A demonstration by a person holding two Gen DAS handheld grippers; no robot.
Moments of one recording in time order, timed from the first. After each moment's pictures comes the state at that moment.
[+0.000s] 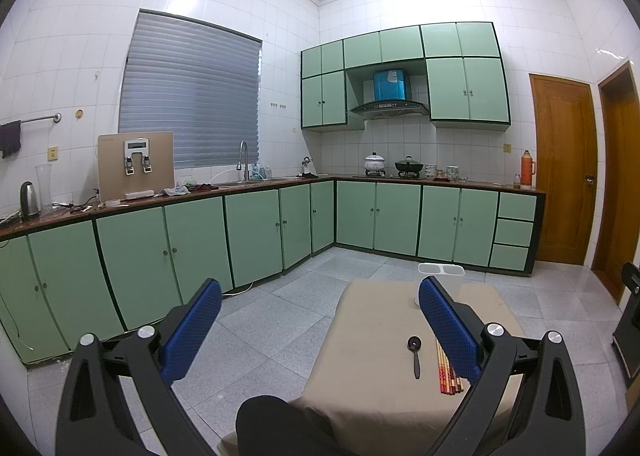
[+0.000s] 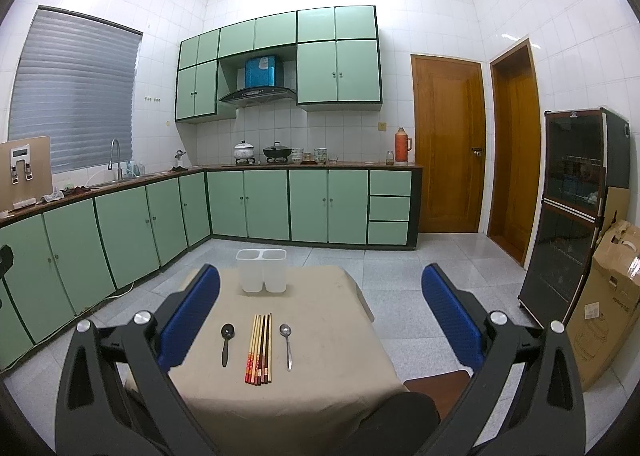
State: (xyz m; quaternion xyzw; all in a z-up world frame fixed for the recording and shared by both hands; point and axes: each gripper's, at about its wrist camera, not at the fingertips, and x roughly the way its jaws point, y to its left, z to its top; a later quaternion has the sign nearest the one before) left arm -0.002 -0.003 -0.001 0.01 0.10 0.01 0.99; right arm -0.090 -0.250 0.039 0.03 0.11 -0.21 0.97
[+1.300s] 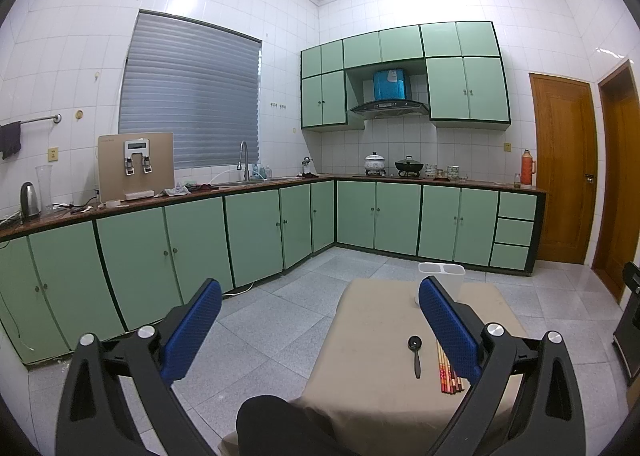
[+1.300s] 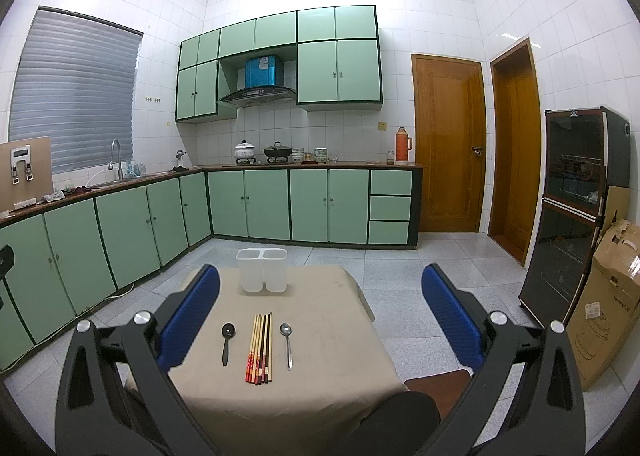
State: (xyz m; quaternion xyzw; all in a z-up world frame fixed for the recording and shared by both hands) left arm -0.003 -0.003 -0.002 0.01 0.10 0.01 0.99; right arm -0.090 -0.250 0.036 0.03 0.11 -0.21 0.97
